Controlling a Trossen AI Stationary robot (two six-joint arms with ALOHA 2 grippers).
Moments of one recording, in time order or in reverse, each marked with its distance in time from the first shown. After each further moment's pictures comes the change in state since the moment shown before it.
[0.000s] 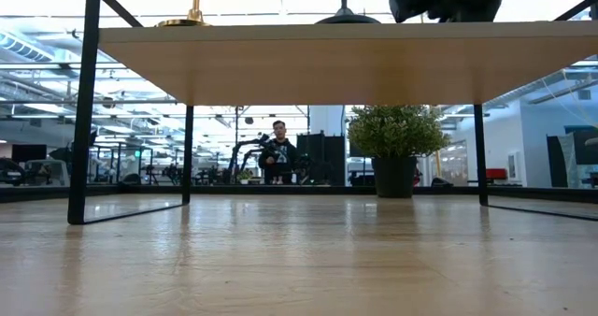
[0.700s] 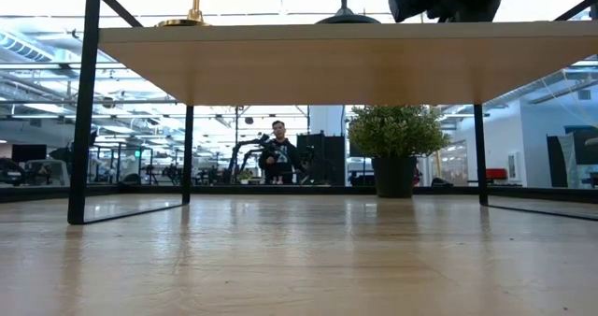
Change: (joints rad) left arm -0.005 0.000 0.000 0.000 -0.002 0.000; right arm 0.001 0.000 0.000 0.005 0.016 -0.002
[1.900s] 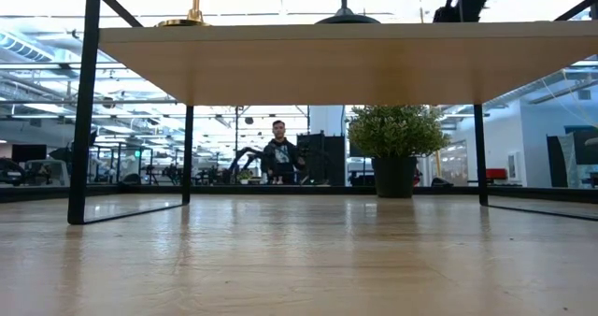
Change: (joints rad) left arm 0.000 0.000 0.000 0.003 -0.028 0.001; right arm 0.000 -0.093 0.035 0.028 -0.050 0.086
